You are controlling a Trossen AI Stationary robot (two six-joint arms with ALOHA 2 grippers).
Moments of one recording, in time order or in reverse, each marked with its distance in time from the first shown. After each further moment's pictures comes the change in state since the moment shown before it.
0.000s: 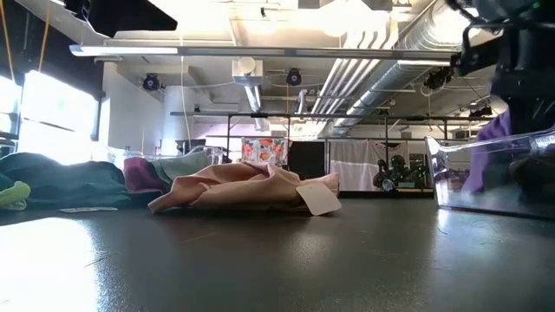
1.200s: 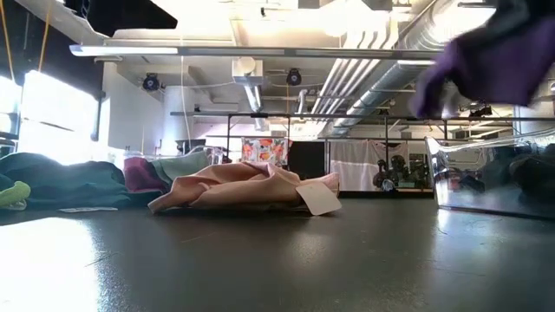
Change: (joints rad) left arm -0.003 0.000 0.001 0.026 0.000 0.053; right arm 0.302 -0.482 0.004 -0.060 0.620 0.248
